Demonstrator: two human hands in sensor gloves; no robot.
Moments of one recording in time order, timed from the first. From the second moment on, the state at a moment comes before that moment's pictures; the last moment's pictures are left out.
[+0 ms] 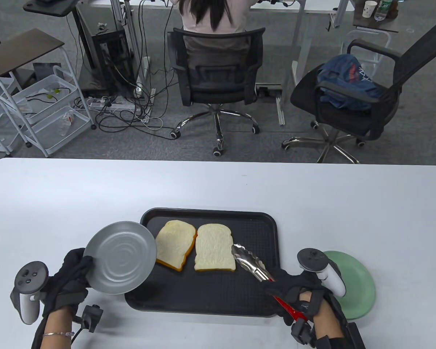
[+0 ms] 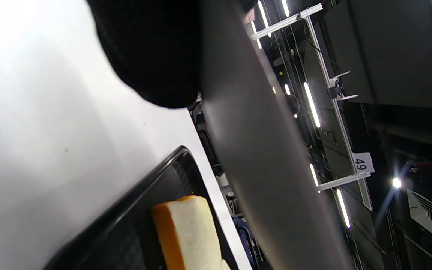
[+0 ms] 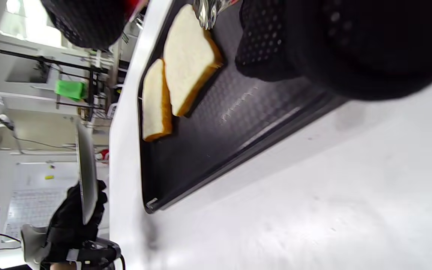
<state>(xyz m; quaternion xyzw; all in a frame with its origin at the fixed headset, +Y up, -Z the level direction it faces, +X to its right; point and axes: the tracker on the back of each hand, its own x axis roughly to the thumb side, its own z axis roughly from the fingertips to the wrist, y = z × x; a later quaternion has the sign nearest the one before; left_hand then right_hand) -0.393 -0.761 -0.264 -0.02 0.09 0.56 0.82 0.188 -0.769 -0.288 0.05 0.41 0.77 0.48</state>
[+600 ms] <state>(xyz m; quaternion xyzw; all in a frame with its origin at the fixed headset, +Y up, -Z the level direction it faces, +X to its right) -0.387 -0.764 -0.268 -0.04 0.09 0.55 0.83 0.162 -0.793 -0.304 0.00 0.50 0.73 0.47</state>
